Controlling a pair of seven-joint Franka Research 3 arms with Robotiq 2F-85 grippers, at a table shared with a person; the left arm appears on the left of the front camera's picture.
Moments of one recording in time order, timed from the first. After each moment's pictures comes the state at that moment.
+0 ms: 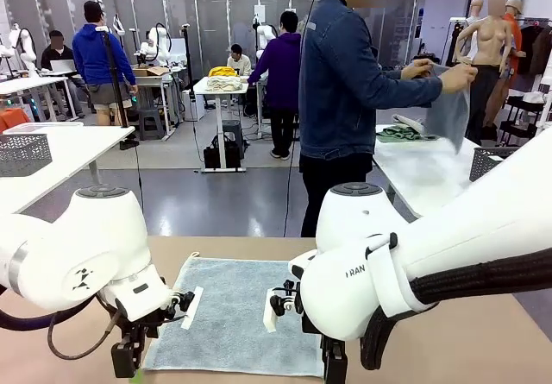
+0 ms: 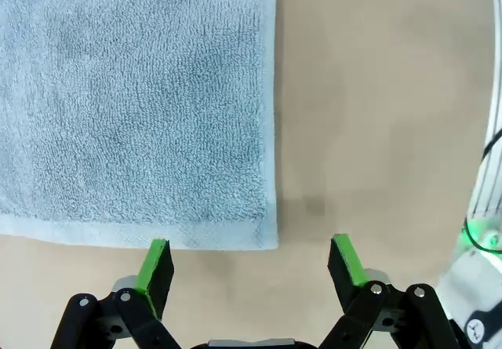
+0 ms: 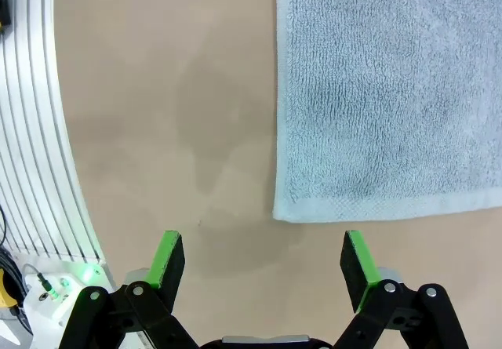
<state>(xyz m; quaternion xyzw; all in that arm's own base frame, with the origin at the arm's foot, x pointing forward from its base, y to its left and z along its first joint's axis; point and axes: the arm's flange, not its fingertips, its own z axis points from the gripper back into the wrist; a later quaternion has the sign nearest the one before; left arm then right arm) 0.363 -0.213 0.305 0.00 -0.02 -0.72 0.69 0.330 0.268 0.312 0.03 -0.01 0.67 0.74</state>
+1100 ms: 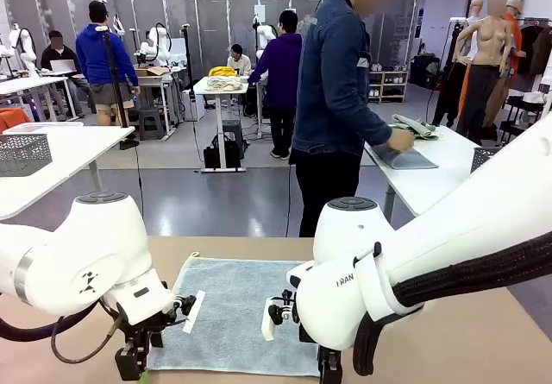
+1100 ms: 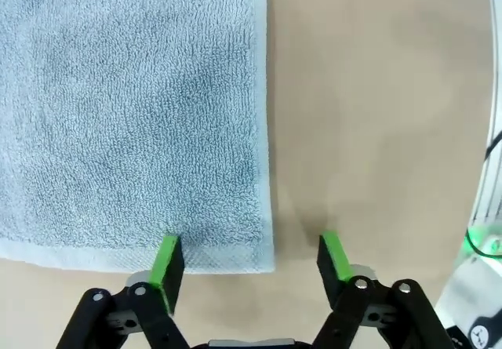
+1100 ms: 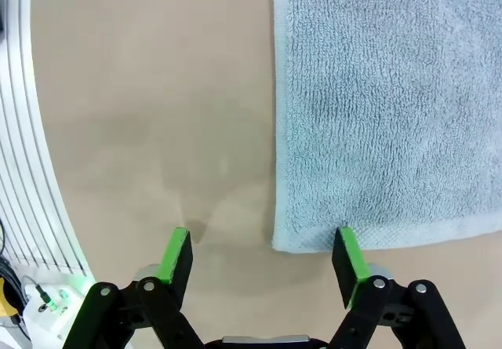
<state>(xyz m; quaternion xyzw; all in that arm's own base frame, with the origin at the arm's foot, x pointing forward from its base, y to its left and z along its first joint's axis) 0.364 -0.214 0.295 -0.02 -0.02 -0.73 0.69 0.334 0.271 0.289 0.04 -0.01 0.67 0.75</state>
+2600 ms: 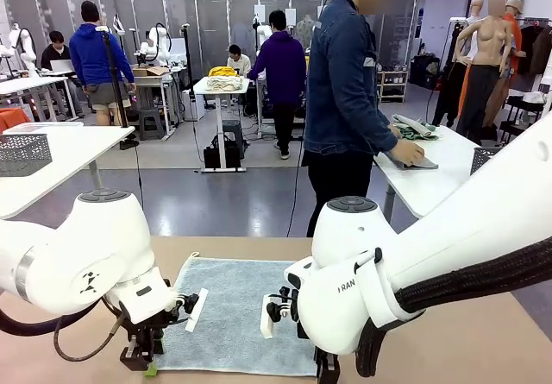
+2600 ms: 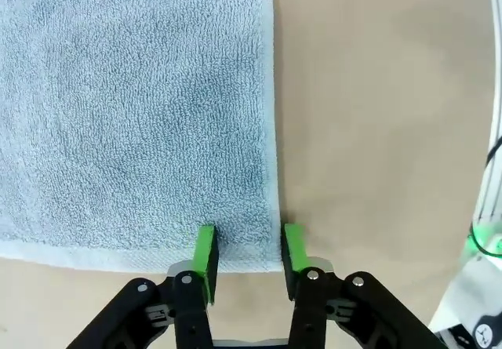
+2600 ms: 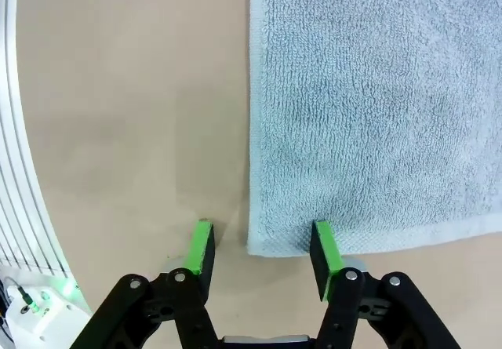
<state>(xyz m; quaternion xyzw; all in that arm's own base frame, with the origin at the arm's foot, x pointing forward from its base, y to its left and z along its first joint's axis) 0.364 -0.220 0.300 -0.01 -0.03 -0.73 0.68 0.339 0.273 0.291 0.03 -0.03 0.68 0.73</state>
